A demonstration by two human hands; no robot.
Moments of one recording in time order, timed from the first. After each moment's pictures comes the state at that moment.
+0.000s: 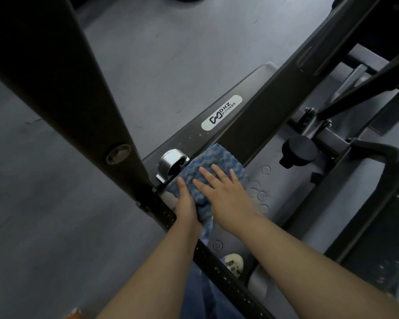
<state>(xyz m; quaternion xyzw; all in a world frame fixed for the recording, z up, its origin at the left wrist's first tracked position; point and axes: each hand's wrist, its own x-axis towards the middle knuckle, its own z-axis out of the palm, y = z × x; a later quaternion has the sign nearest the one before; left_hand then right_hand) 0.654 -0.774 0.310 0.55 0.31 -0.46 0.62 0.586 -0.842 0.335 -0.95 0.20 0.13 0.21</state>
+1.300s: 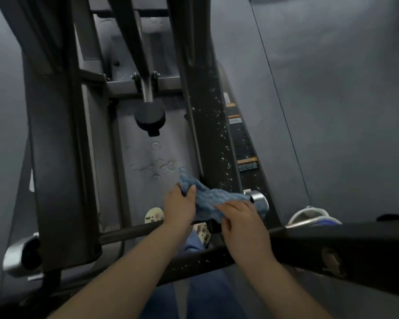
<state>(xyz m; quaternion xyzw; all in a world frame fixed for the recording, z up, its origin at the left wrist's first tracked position) 0.471 -0.831 0.331 0.72 -0.39 -0.57 0.10 0.362 -0.752 0.386 -0.59 0.77 -0.06 0.24</state>
